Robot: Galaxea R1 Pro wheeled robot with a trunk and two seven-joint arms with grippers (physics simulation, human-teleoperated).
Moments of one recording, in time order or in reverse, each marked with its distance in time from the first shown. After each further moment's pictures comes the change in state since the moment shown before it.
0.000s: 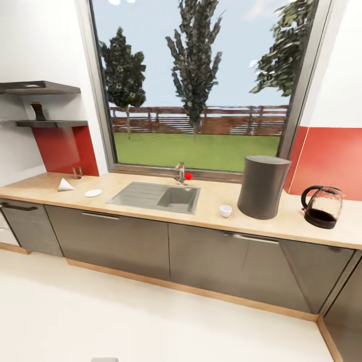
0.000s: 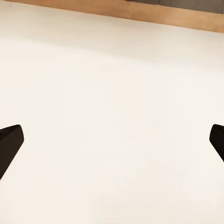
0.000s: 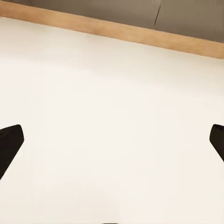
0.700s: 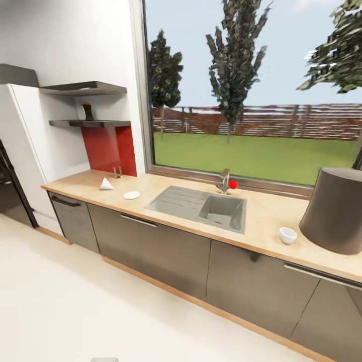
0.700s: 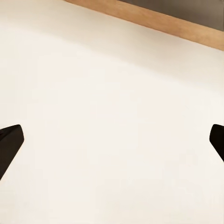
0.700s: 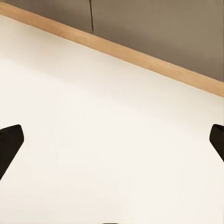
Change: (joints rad) left arm 0.000 0.000 0.000 0.000 0.000 -0.002 0.000; right arm 0.000 0.000 0.001 0.000 0.000 0.000 0.000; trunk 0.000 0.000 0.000
